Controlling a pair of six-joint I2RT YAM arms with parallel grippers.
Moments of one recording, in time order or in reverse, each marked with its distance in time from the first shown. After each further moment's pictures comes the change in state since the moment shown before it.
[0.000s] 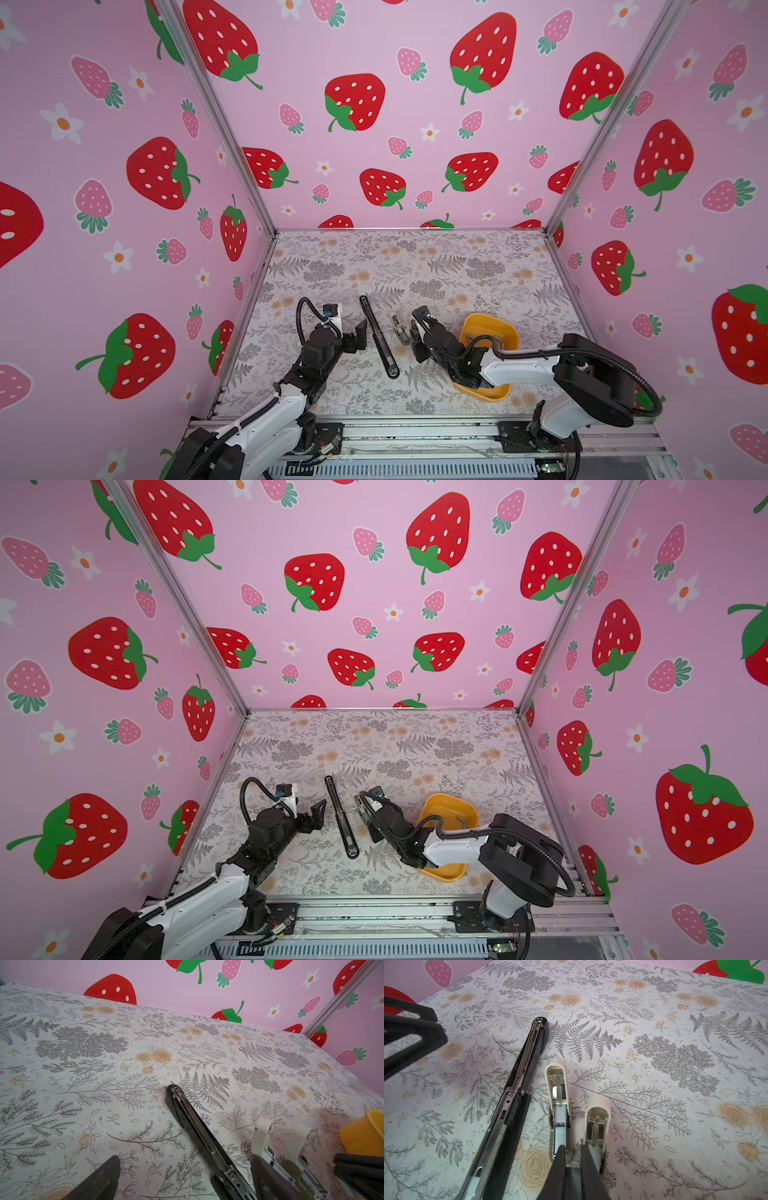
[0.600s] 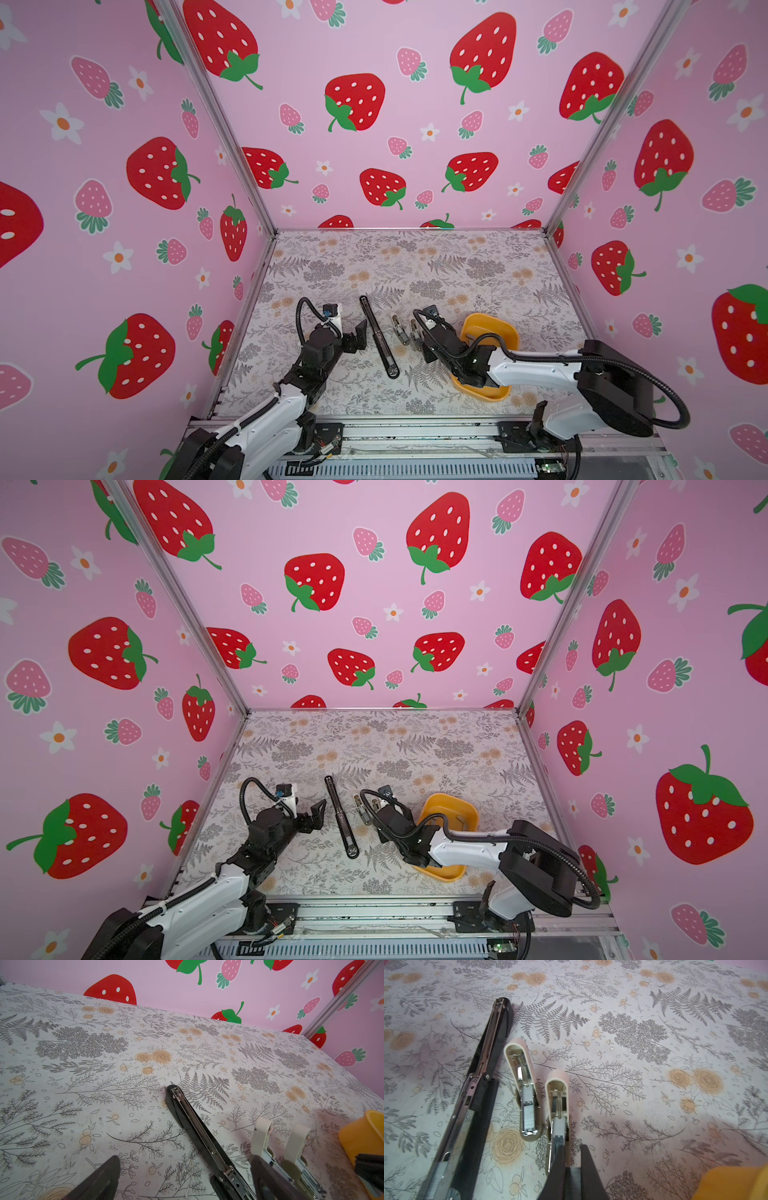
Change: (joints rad) left arm 0.000 -0.002 0.000 0.000 0.000 -0.003; right arm 0.014 -0.088 0.037 -0.264 0.093 0.077
